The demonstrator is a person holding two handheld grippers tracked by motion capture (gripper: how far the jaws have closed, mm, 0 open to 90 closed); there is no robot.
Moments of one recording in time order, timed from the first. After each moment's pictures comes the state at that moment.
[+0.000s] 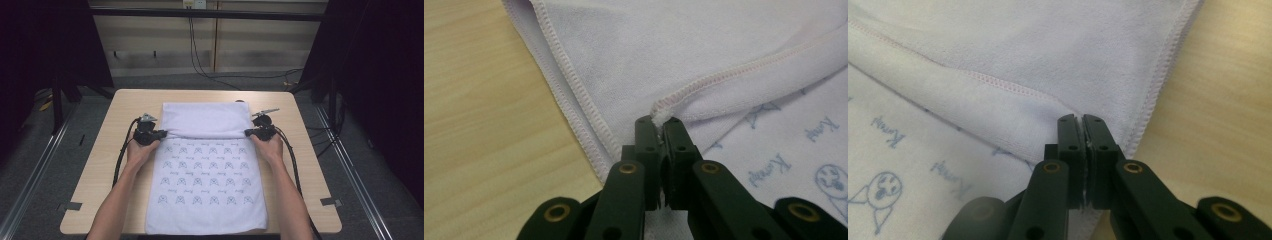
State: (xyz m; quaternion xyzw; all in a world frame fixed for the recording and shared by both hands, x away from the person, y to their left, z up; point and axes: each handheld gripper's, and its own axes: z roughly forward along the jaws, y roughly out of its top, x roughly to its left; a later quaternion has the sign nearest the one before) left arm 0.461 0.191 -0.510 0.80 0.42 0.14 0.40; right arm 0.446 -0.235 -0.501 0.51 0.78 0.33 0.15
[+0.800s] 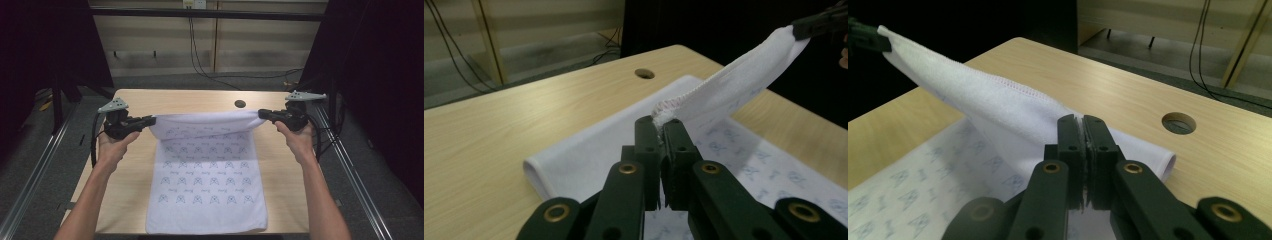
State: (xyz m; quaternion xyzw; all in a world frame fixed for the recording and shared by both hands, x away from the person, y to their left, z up) left arm 0.382 0.229 -0.370 0.76 0.34 0.12 0.54; right arm 0.372 -0.273 -0.364 0.40 0.75 0.50 0.16
